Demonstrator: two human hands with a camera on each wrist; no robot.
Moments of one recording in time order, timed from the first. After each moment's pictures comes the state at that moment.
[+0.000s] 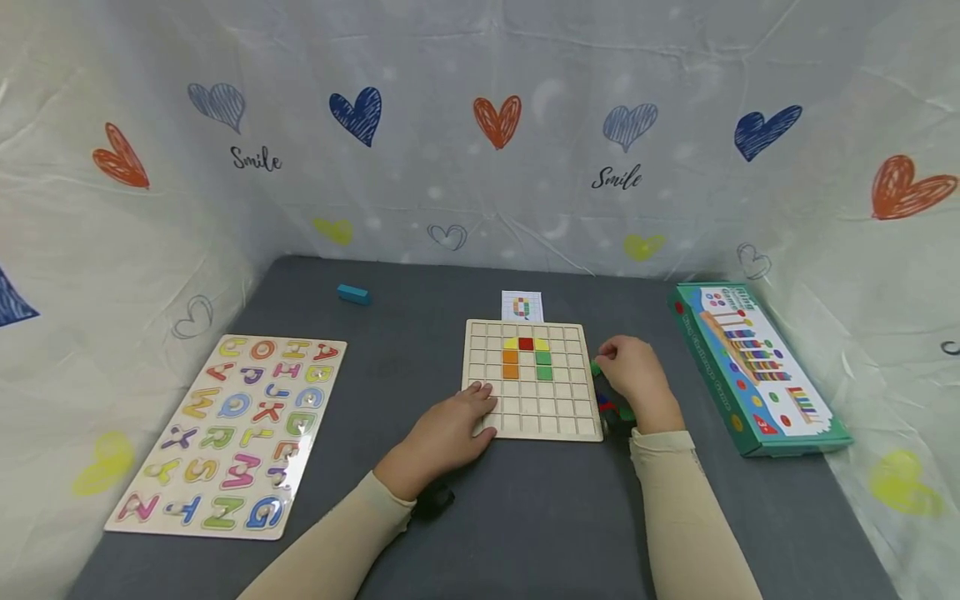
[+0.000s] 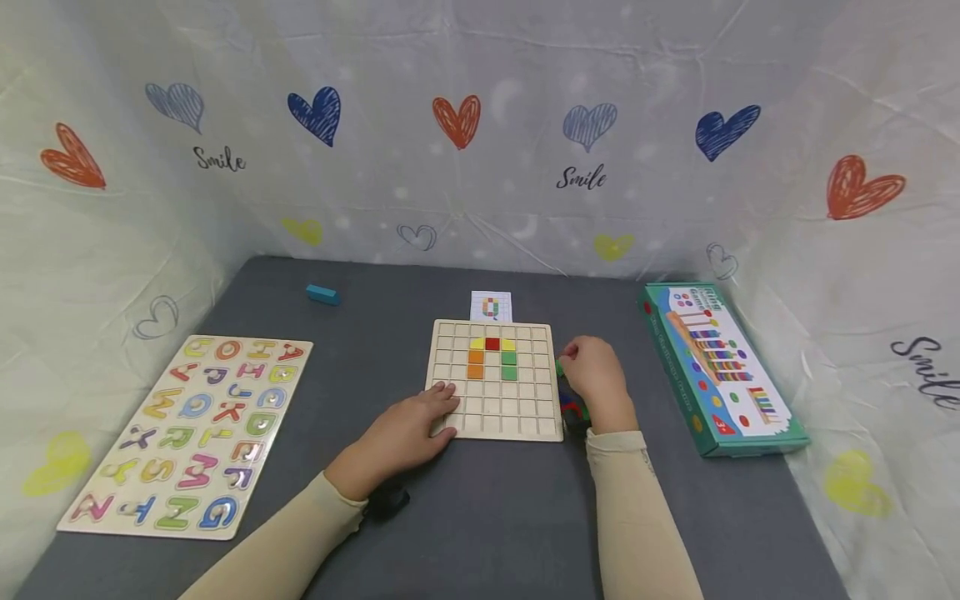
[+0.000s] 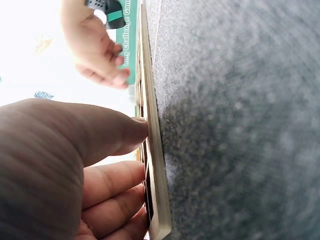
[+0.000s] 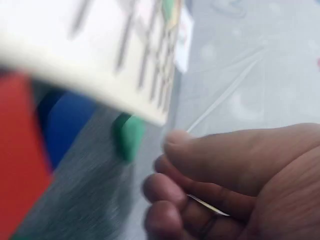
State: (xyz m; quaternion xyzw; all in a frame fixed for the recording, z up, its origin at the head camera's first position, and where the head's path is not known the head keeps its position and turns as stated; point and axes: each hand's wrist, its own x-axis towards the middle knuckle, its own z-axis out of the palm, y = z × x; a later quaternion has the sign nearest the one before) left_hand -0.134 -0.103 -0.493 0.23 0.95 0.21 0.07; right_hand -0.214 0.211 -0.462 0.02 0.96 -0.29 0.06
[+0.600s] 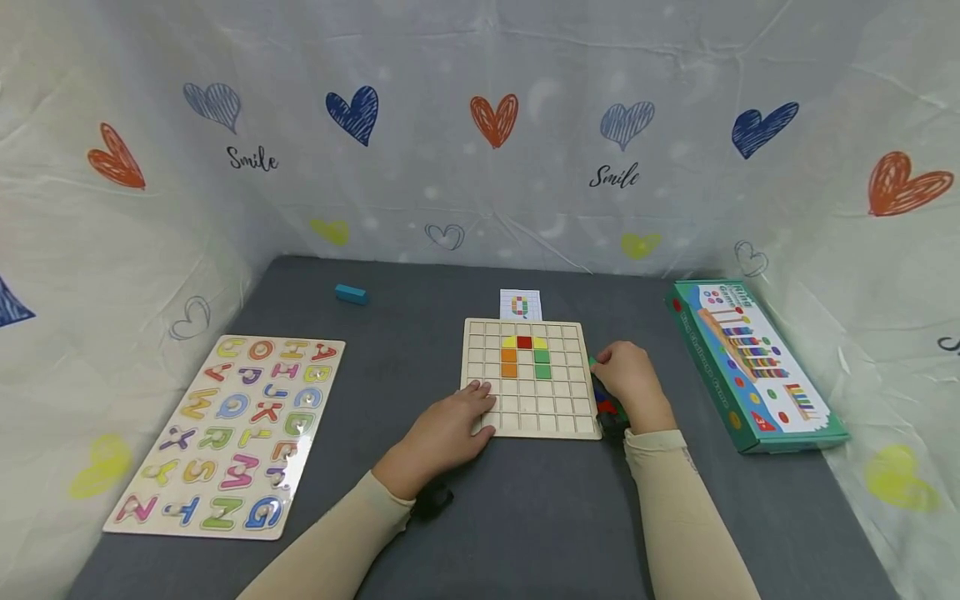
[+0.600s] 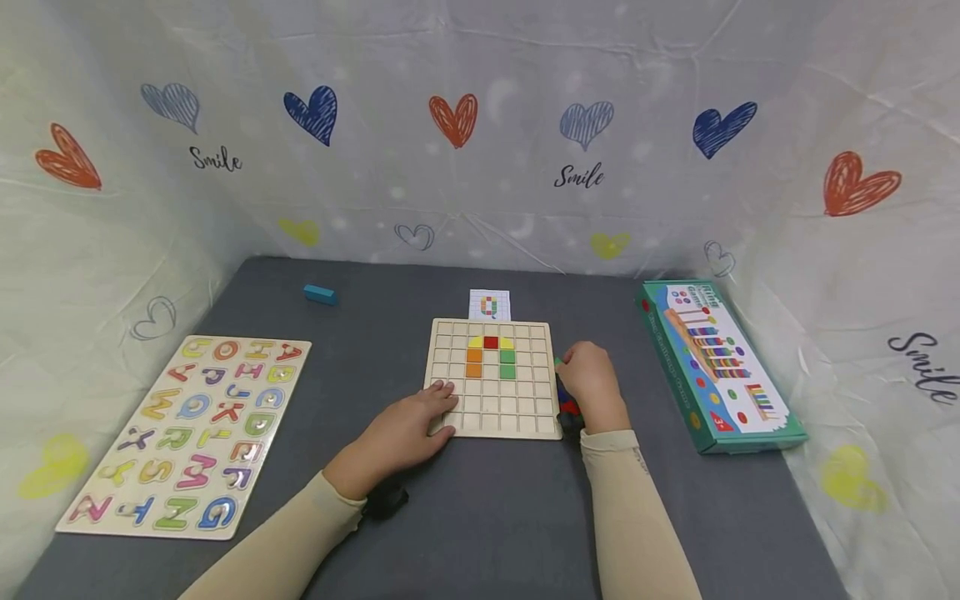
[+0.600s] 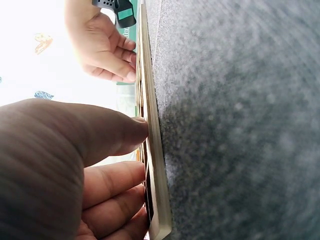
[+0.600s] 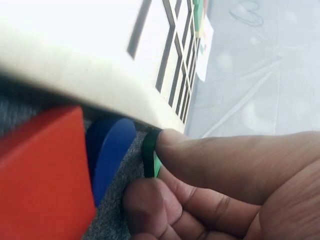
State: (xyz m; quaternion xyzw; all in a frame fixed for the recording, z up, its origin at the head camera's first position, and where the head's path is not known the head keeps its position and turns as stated) left_hand -0.134 -0.103 -0.493 0.23 0.95 0.21 0.07; right_hand -0.211 0.207 -0.469 0.06 0.95 -0.27 0.09
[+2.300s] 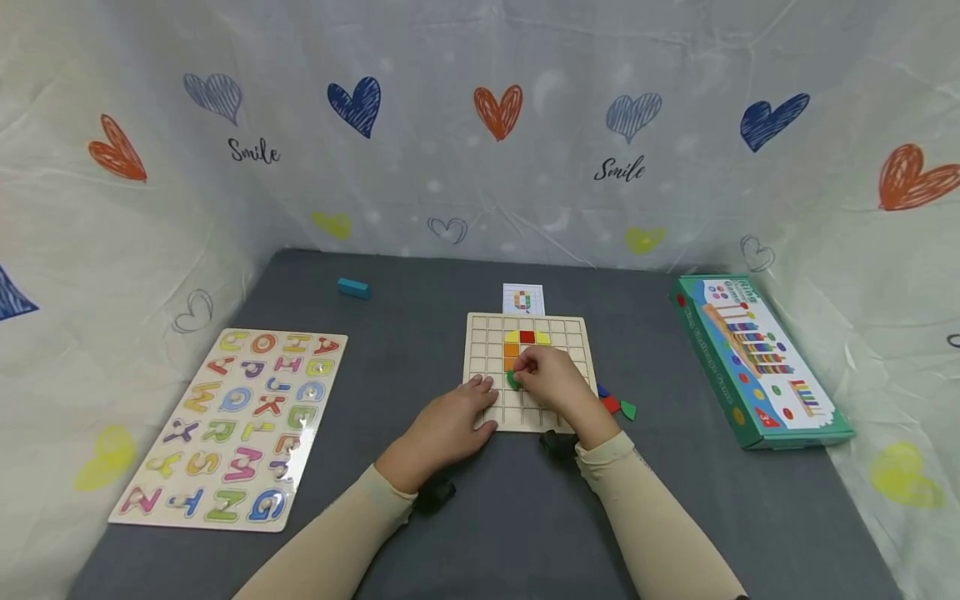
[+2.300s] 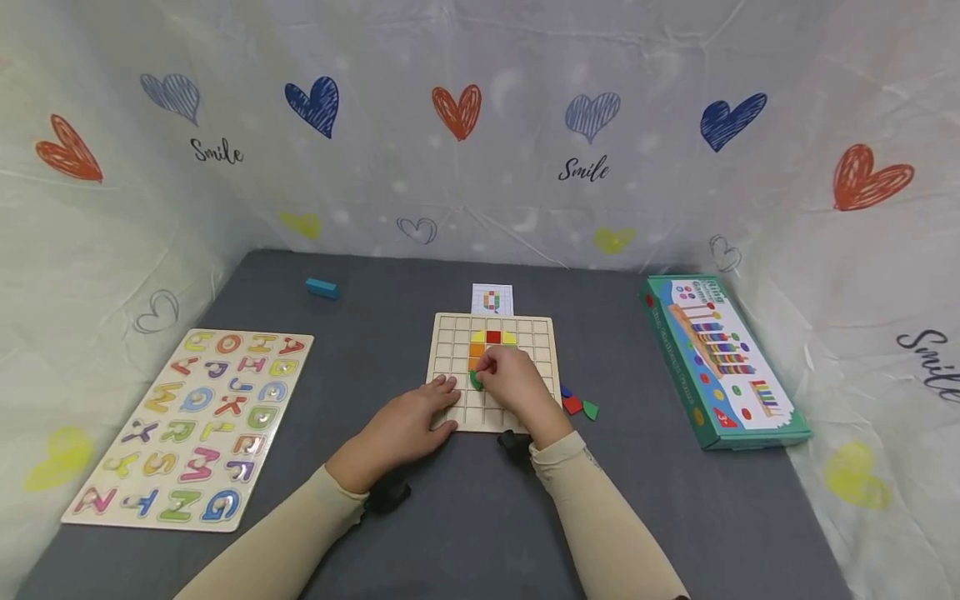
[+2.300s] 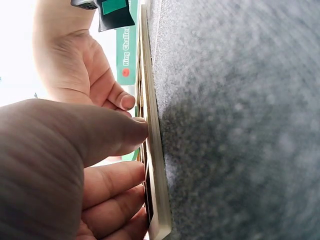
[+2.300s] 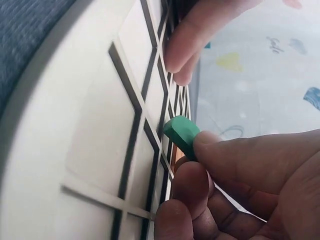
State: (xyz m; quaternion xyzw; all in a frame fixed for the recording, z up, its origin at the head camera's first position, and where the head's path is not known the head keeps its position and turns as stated) left_hand -0.139 -0.104 -0.497 0.24 0.95 0.21 0.07; right_hand -0.196 0.104 -0.470 -0.09 0.93 -0.35 0.09
